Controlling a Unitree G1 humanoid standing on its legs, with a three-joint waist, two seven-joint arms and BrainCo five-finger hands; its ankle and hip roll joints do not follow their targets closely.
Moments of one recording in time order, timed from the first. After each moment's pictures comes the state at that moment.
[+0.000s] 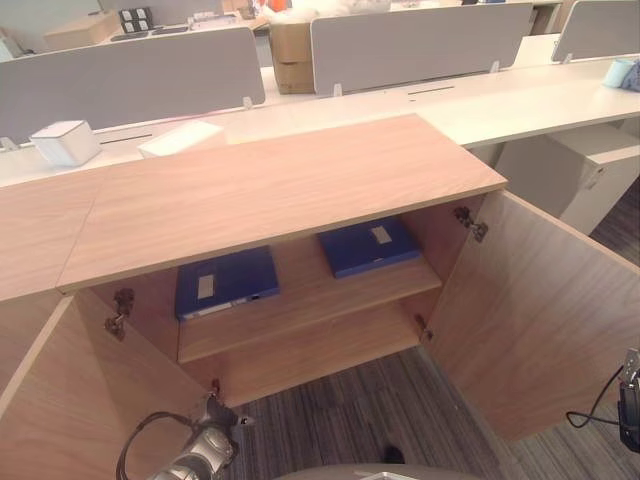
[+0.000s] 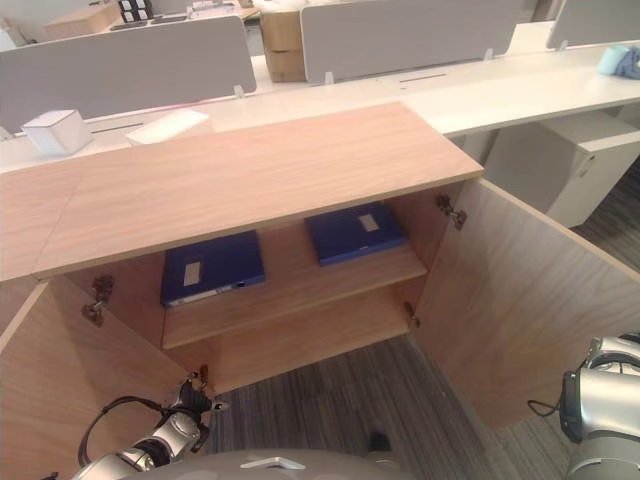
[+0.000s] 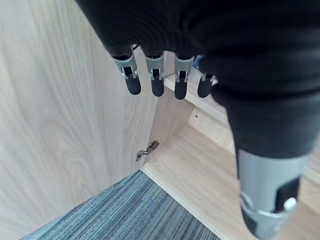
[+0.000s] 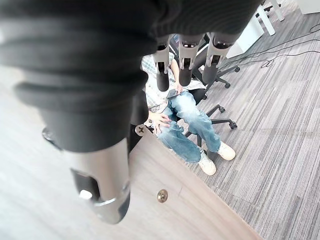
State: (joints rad) left arm -0.15 0.21 -0.44 1.25 0.09 0.03 0.21; right arm -0.57 -0.78 -0.14 1.49 0.32 0.18 -0.58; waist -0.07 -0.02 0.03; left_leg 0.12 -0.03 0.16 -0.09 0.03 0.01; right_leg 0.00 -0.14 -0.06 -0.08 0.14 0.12
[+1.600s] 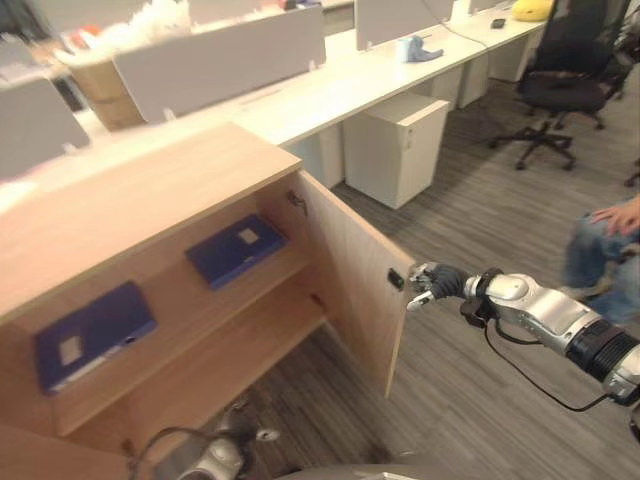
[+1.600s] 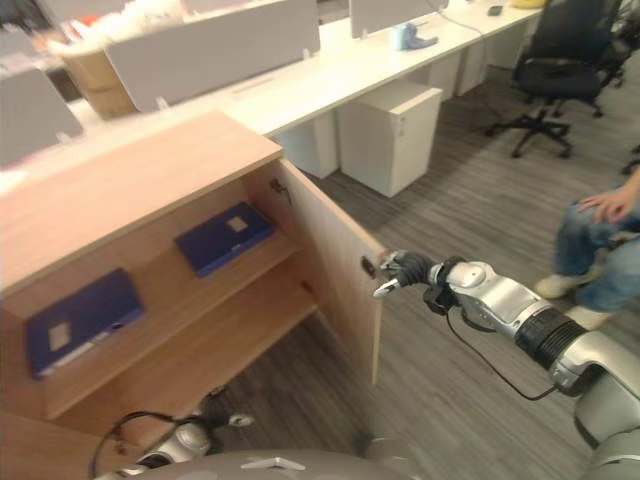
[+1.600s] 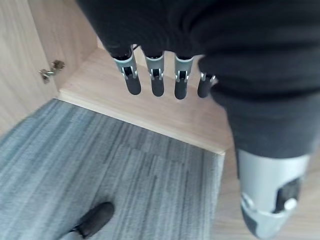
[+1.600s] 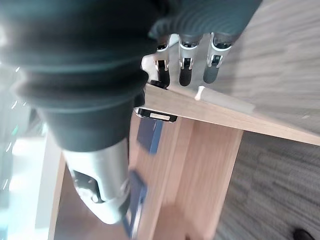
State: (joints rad) left arm -0.13 0.14 -0.36 1.18 0.17 -0.05 0.01; right arm -0.64 -0.86 0.91 0.16 0.70 0.22 0.49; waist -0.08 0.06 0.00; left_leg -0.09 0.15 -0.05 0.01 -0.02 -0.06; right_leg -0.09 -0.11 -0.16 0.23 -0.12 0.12
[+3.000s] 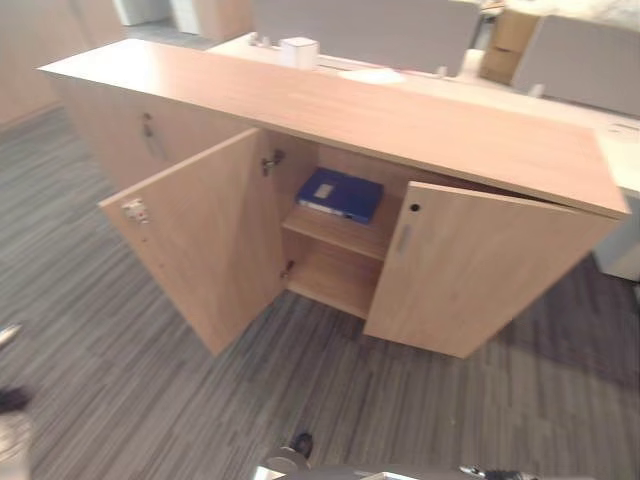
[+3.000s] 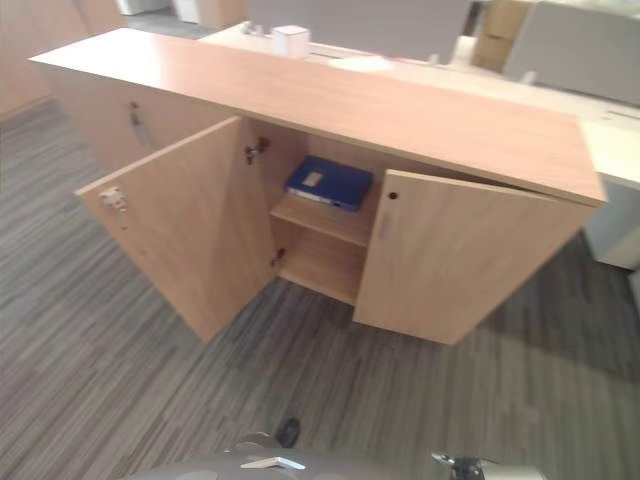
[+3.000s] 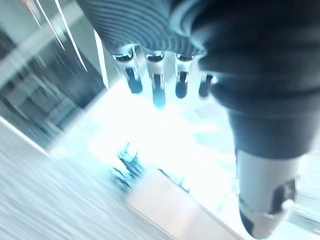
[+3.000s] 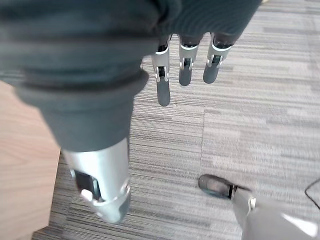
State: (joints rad) left arm 0.43 0.53 0.69 0.13 0.22 0.01 0.34; right arm -0.11 -0.29 -0.04 1.52 0.25 0.13 0.10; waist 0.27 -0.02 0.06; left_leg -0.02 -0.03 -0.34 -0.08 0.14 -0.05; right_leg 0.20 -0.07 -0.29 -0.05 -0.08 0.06
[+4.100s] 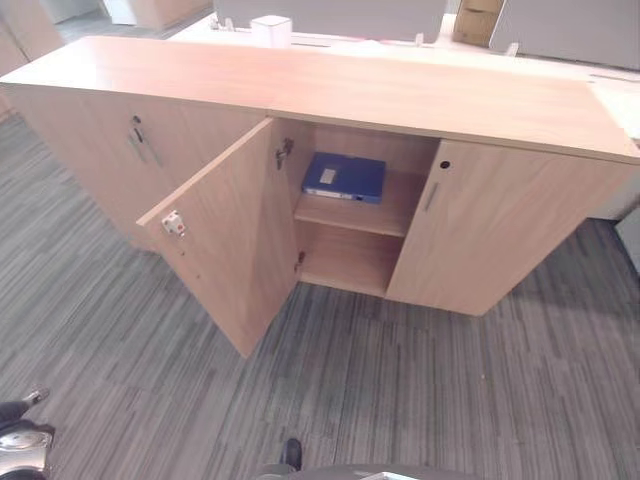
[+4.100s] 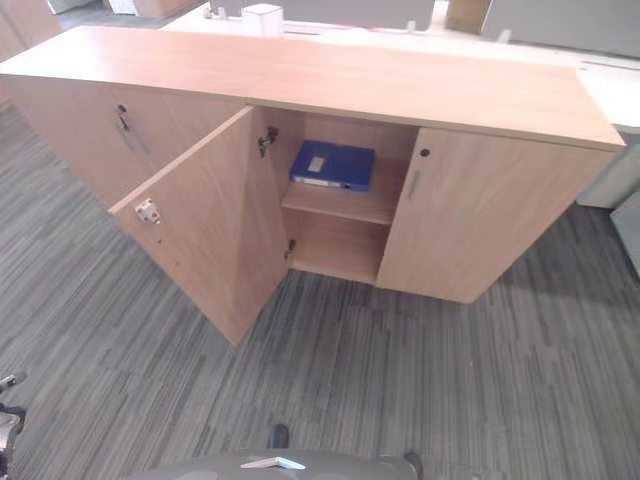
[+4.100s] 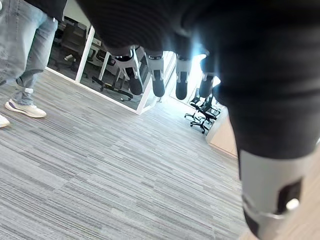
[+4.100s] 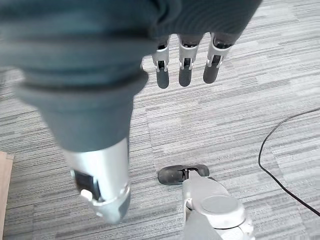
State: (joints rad) left arm -0.01 0.71 0.25 1.13 -0.02 -0.01 0.29; right arm -0.02 -0.34 -0.15 1.50 0.29 0.13 0.08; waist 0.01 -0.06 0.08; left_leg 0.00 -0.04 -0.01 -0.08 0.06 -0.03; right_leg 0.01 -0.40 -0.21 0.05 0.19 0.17
